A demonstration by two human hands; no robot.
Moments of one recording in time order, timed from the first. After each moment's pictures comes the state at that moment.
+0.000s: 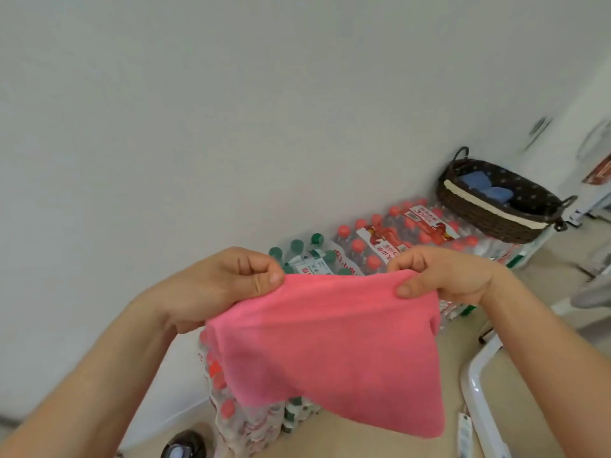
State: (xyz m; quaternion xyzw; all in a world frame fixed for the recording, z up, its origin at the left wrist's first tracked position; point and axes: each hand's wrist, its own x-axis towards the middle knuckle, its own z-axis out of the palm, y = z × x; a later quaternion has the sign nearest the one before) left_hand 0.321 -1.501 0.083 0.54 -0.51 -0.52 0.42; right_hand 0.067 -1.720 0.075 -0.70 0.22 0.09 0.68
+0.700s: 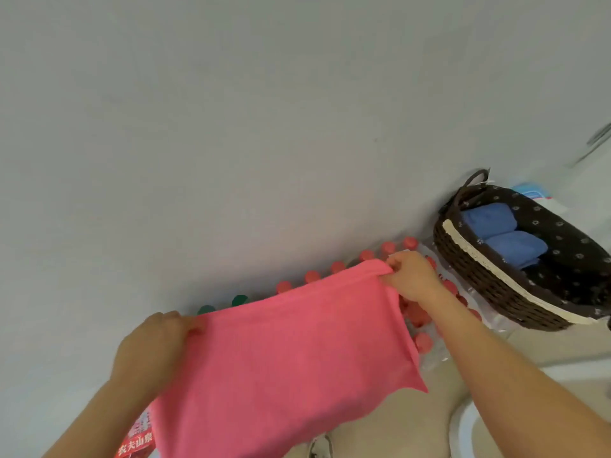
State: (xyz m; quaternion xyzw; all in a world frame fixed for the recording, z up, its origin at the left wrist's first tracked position) left_hand 0.337 -1.712 -0.066 0.90 -0.43 -0.10 -0.03; right_hand 0.098 -2.038 -0.056 -0.82 0.50 -0.03 0.29
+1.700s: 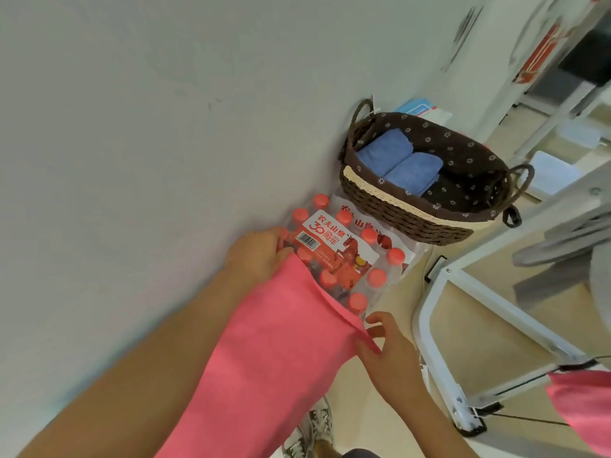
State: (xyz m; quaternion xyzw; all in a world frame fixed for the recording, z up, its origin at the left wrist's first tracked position) left_hand 0.243 -2.005 -0.098 0.73 -0.66 -0.18 0.08; right_hand -0.012 -1.904 -0.121 -0.62 0.68 -0.15 0.36
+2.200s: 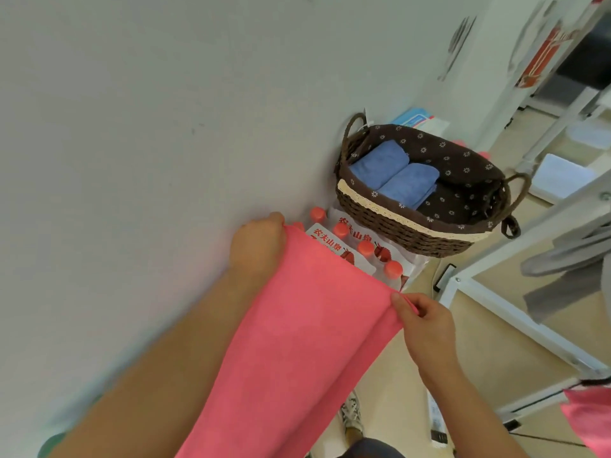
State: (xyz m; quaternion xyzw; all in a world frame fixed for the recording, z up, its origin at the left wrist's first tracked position) left_hand 0.224 -2.035 -0.076 0.76 -0.63 -0.01 0.14; right_hand -0.040 -1.967 -0.101 -0.47 0.67 -0.38 0.42
